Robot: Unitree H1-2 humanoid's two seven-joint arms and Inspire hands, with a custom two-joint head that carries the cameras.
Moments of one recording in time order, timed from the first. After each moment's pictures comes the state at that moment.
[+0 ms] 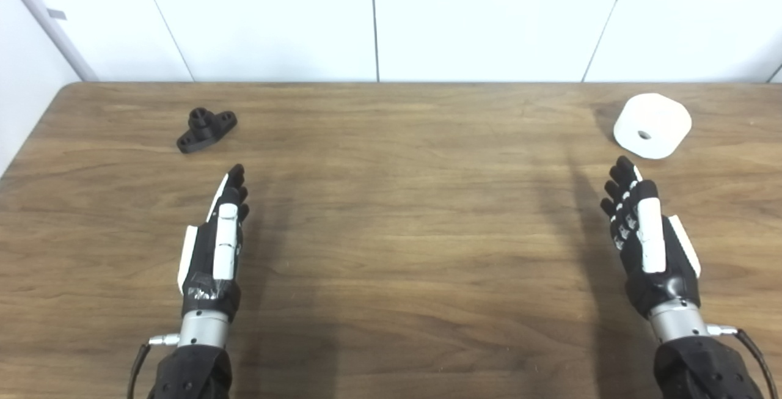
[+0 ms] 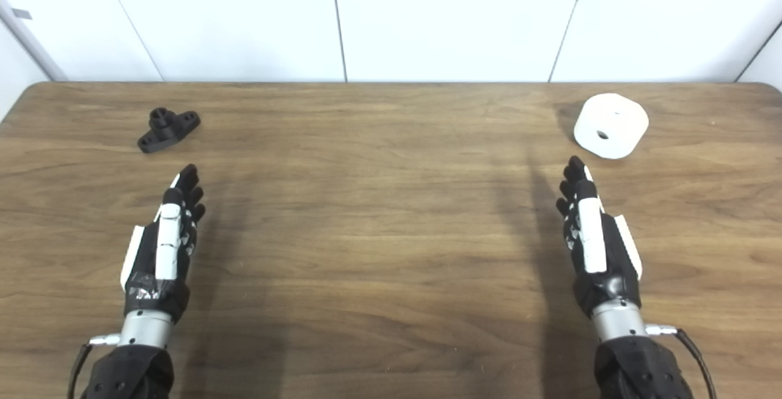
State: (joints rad) left arm 0.19 0.04 0.13 -0.39 -0.05 0.18 0.01; right arm 0.11 -0.10 -0.10 -0.37 0.09 0.30 0.06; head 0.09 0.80
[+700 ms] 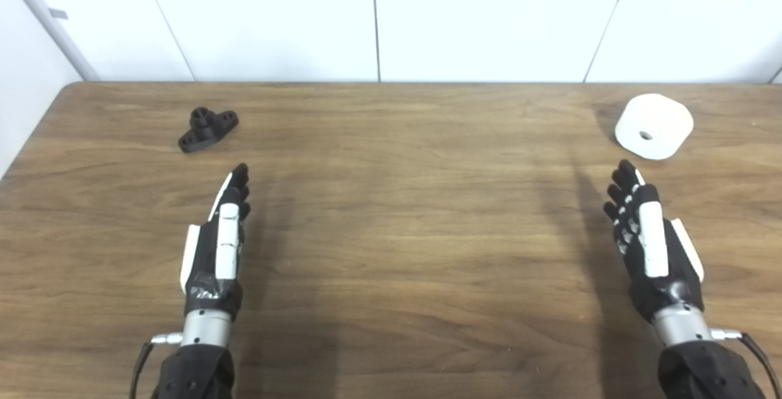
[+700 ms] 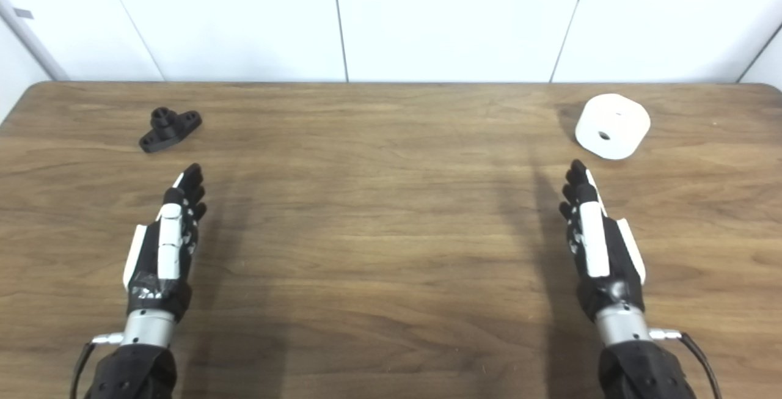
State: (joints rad) left arm 0.20 0.04 0.12 -0.38 -0.03 0.15 0.02; right arm 0.12 -0.13 -0.10 -0.35 0.09 0.27 0.07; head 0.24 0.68
